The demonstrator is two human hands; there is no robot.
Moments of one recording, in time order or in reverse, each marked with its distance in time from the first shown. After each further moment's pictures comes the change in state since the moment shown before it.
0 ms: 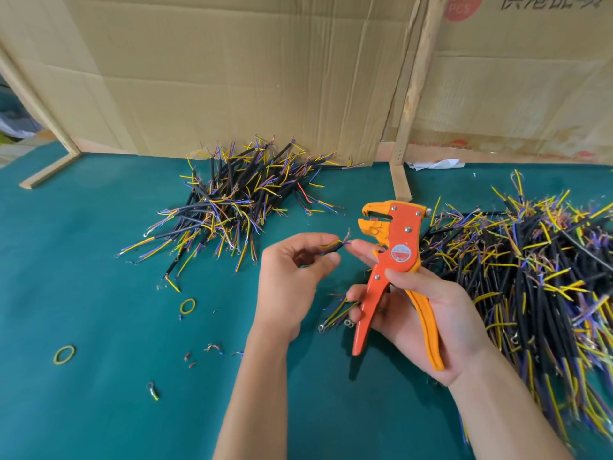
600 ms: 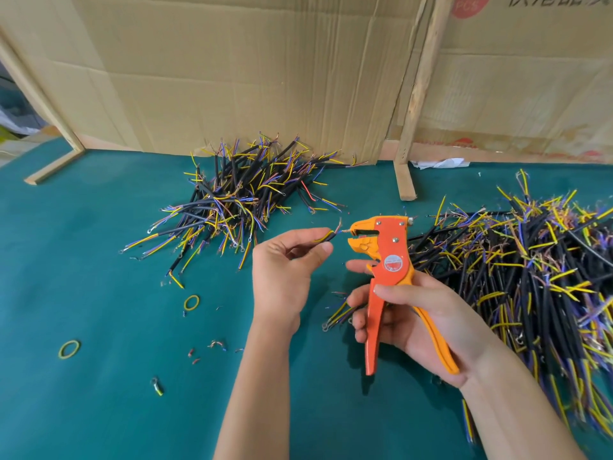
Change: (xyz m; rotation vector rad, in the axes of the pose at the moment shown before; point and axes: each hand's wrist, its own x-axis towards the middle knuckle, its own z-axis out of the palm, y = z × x) left_hand 0.003 0.002 -0.002 -0.087 0.132 -0.022; right_hand -0.003 -0.004 -0.001 -0.175 0.031 0.165
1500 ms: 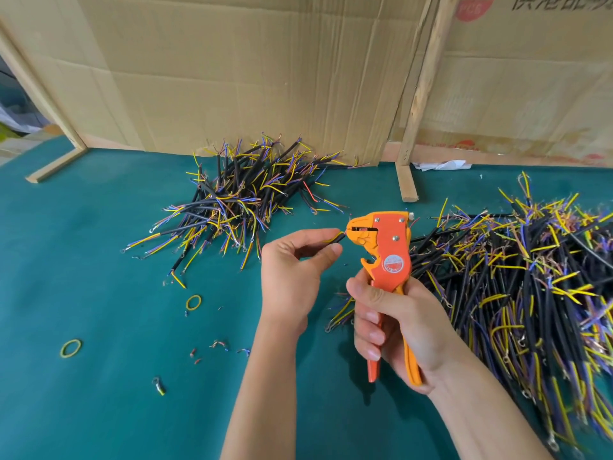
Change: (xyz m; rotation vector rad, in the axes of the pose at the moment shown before) left_hand -0.002 0.001 0.004 0.031 -0.018 -0.005; right_hand 0.008 0.015 0.030 -0.022 0.109 -0.088
